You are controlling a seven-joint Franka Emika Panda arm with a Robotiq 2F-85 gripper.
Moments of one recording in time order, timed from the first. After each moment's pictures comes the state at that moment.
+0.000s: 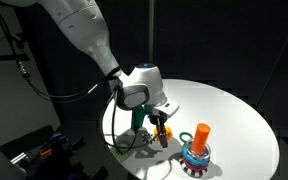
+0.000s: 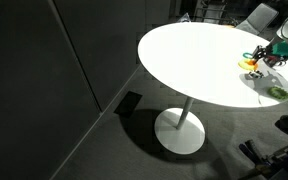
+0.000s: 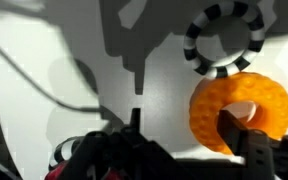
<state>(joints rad) -0.08 0.51 -0.32 -2.25 0.05 2.91 0.37</state>
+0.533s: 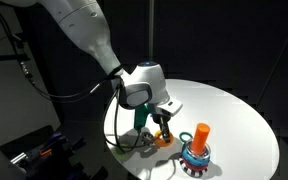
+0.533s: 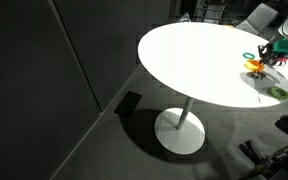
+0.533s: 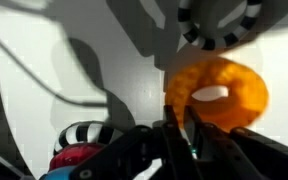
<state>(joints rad) -0.08 0.51 -0.33 -2.23 0.05 2.92 0.37</state>
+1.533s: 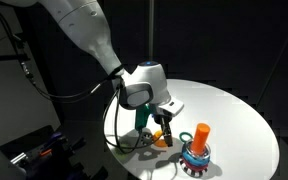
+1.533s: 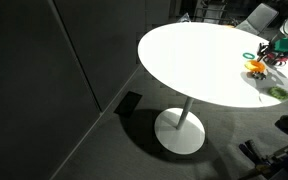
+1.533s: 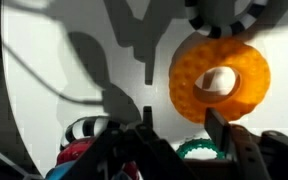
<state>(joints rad) -0.08 0.51 -0.34 -2.22 0.05 2.92 0.37</state>
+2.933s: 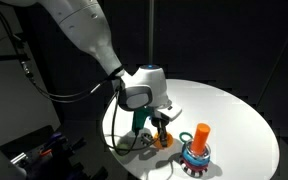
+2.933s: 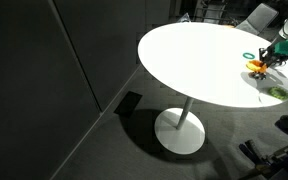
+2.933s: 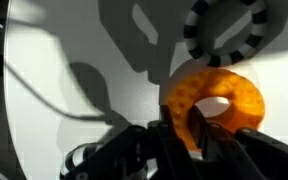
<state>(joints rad) -0.13 0.51 -0.29 -2.23 0.07 2.86 0.36</state>
